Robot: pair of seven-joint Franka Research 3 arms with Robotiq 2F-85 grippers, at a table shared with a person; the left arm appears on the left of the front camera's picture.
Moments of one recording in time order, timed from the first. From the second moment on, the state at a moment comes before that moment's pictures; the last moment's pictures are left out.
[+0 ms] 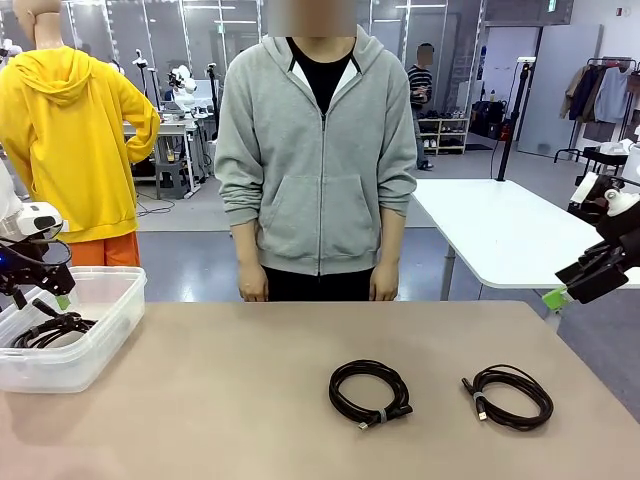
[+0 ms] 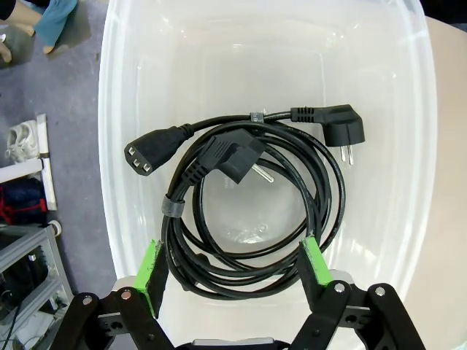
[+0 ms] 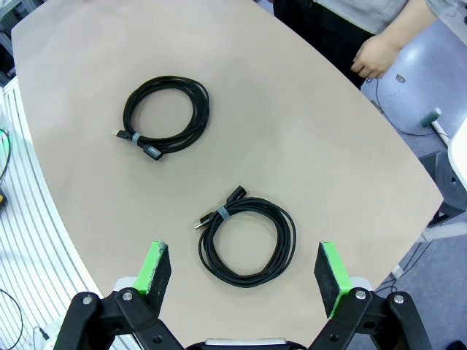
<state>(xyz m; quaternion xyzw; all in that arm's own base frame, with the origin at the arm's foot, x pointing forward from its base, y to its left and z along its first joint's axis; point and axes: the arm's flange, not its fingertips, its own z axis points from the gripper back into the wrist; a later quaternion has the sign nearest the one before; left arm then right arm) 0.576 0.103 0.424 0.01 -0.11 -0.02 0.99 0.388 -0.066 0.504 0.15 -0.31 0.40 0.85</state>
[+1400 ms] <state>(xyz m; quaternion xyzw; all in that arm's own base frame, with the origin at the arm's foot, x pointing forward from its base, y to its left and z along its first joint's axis) 0.325 0.033 0.527 -0.08 -0.29 -0.44 0.85 0.388 -0.066 0.504 0.15 -0.31 0.40 0.85</state>
